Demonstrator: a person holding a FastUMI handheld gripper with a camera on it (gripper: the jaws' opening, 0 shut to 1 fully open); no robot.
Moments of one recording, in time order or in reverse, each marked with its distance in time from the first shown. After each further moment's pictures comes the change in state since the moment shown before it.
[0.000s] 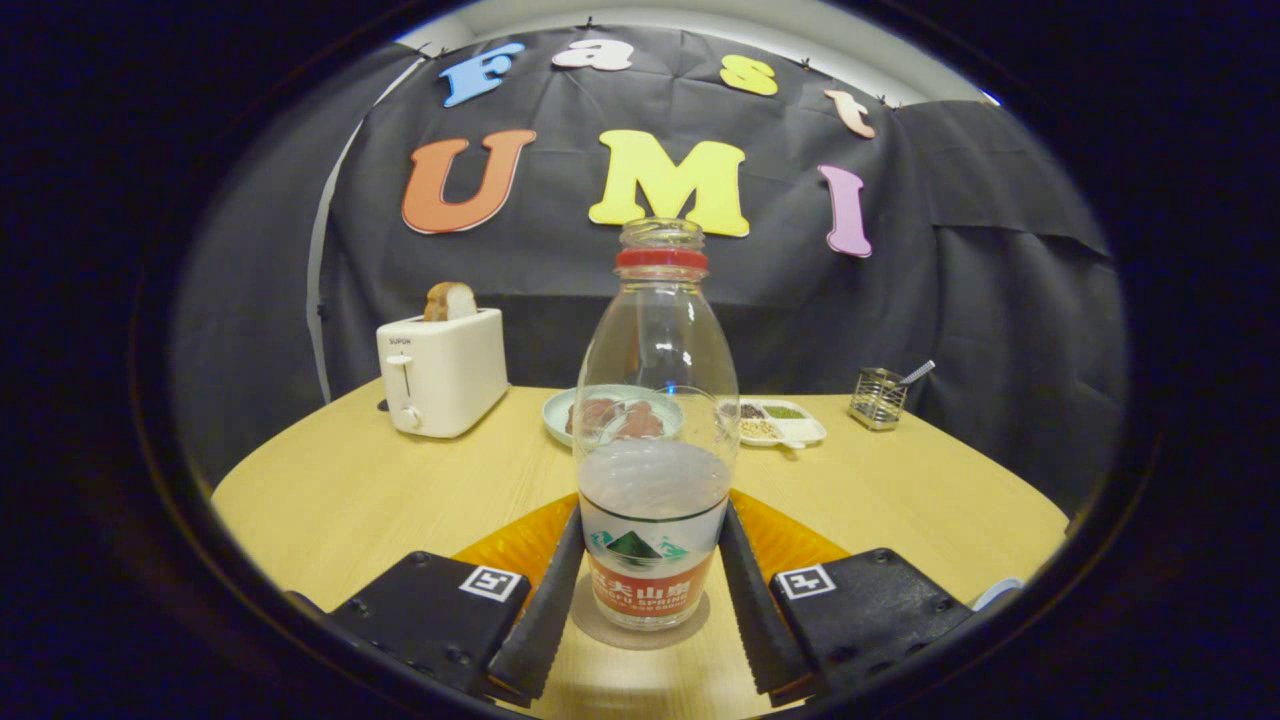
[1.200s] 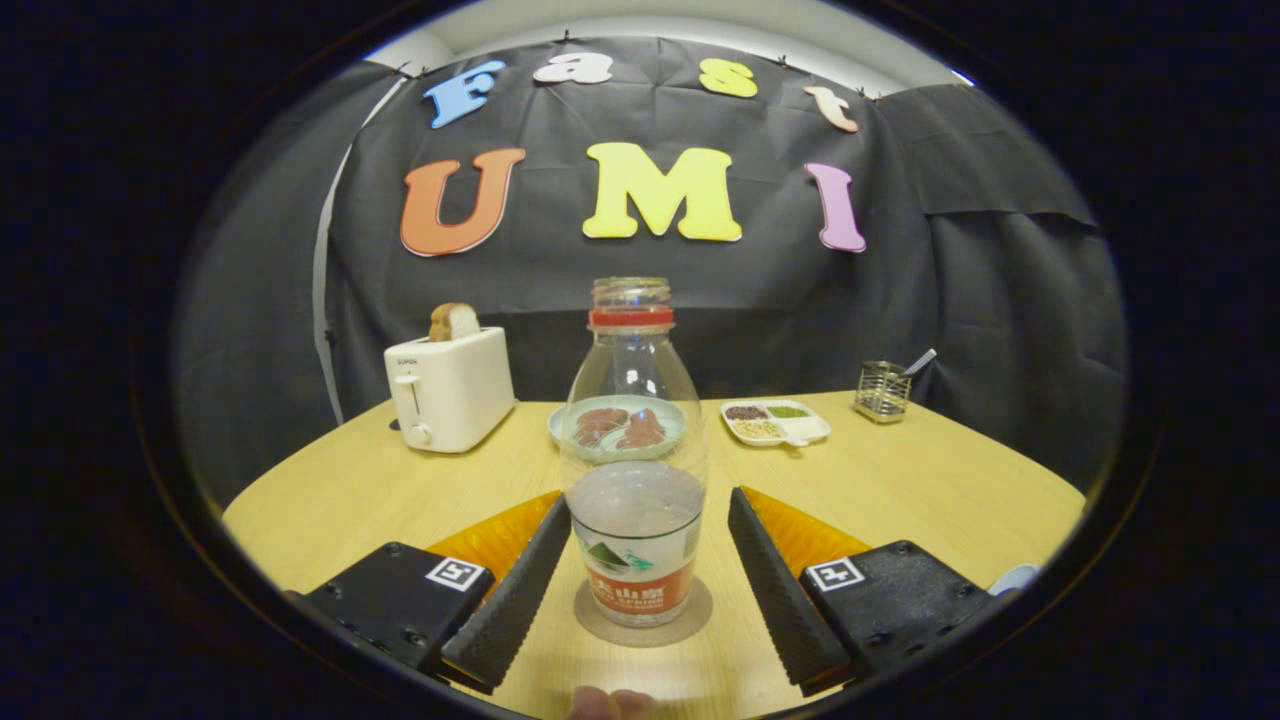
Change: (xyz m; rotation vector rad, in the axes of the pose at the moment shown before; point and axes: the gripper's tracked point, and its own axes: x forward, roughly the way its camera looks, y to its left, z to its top) arm -0.015 -0.010 0.005 0.049 -0.027 0.021
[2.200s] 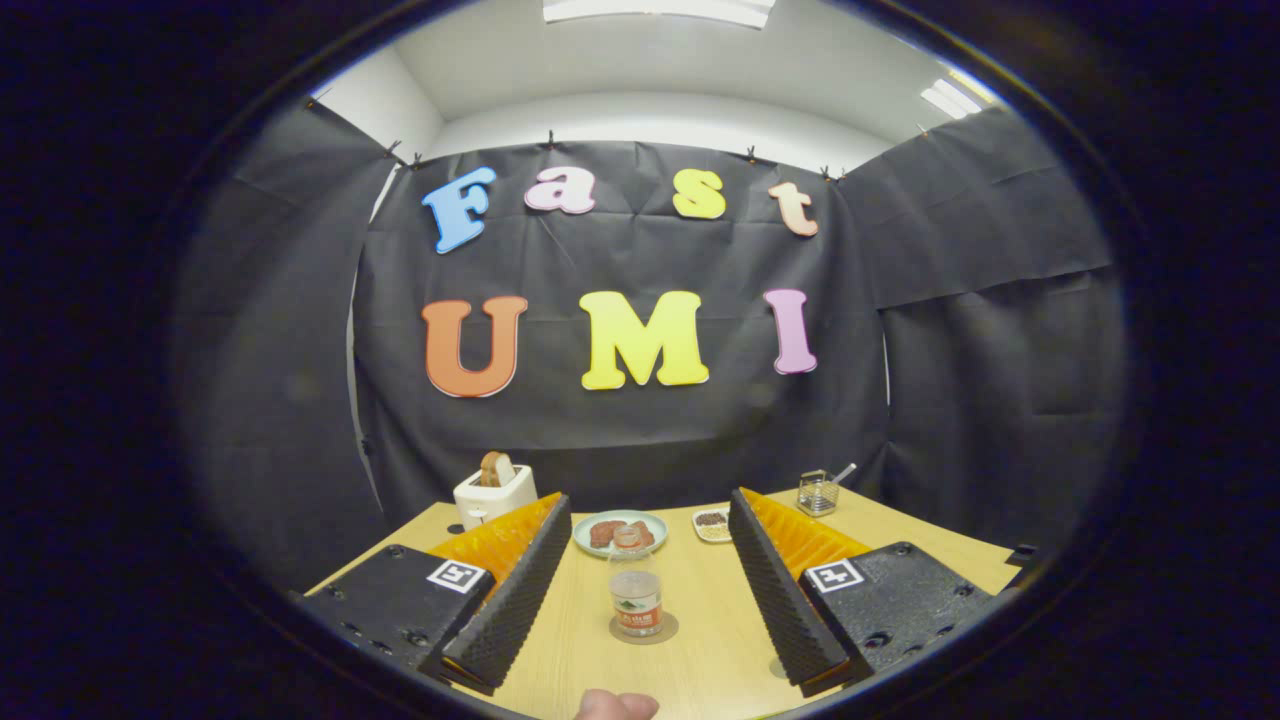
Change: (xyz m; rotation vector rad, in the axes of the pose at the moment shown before) arm -0.227 -0.015 0.177 0.066 -0.264 -0.022
